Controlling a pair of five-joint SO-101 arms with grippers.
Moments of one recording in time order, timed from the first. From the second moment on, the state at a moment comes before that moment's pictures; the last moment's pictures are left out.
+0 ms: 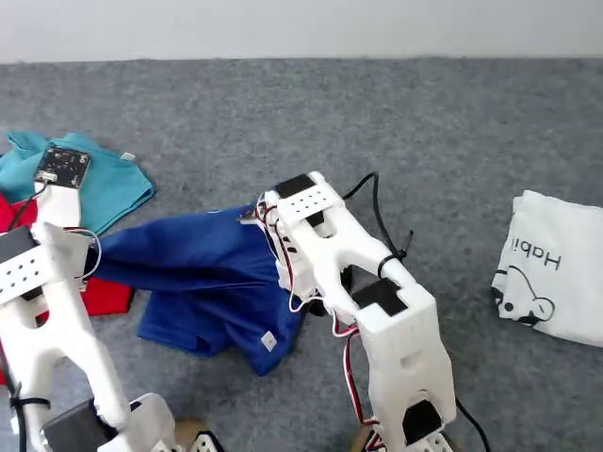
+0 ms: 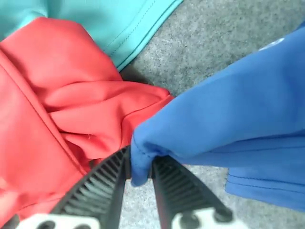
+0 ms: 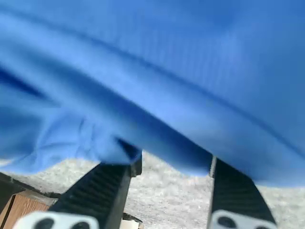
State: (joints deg) left arm -33.3 -17.9 31.3 70.4 -30.8; right arm -31.4 35.5 -9.5 95.3 19.3
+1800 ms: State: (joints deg) left arm 5.5 -19.0 24.3 90.5 -35.6; right arm 6.9 -11.1 -17.1 100.5 30.7
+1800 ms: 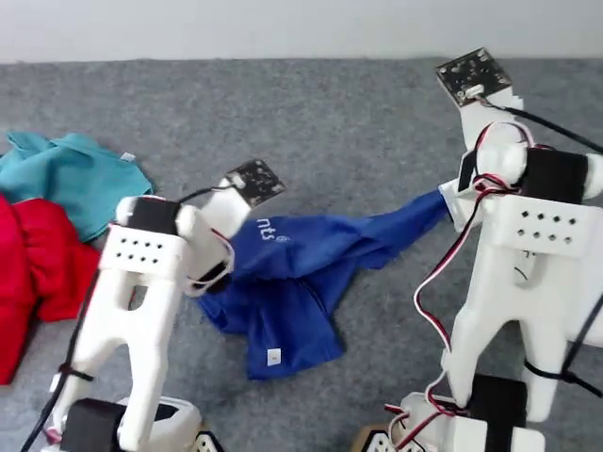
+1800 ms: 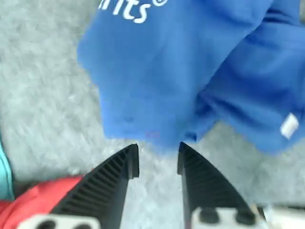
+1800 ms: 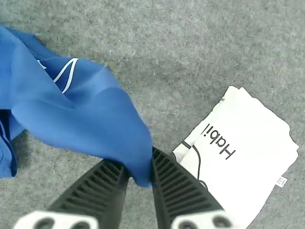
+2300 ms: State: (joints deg) left arm 9.1 -20.6 29.8 84.9 -38.2; right arm 6.9 -10.6 -17.1 100.5 30.7
